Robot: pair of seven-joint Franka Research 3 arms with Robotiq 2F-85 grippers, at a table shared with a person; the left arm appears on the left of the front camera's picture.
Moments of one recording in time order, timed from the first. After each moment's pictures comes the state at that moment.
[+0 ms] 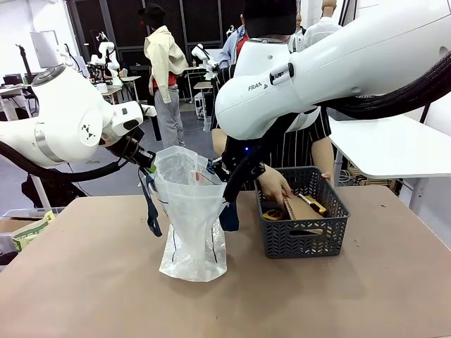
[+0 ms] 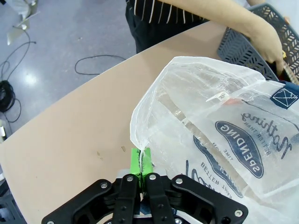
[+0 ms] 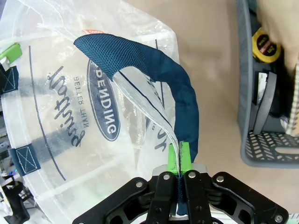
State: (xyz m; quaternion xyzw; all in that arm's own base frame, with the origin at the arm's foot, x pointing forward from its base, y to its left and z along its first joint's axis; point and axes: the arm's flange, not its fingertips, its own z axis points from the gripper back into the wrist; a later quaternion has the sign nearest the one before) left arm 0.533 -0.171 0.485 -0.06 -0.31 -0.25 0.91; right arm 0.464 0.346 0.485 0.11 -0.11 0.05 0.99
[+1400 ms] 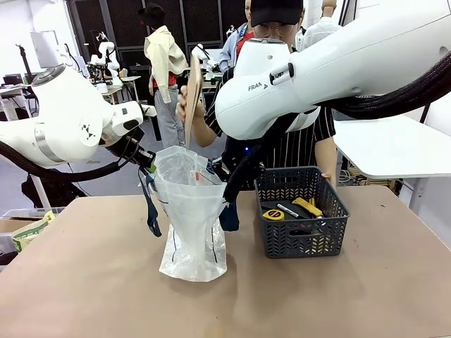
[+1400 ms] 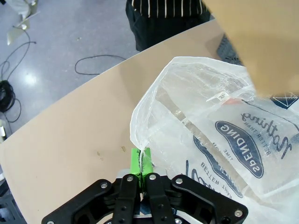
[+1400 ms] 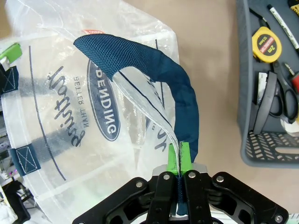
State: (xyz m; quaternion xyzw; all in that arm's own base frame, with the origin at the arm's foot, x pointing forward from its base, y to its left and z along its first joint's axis) left arm 0.533 -0.171 0.485 -0.06 -0.31 -0.25 0.91; right arm 0.464 0.346 0.485 0.11 -0.11 0.05 0.99
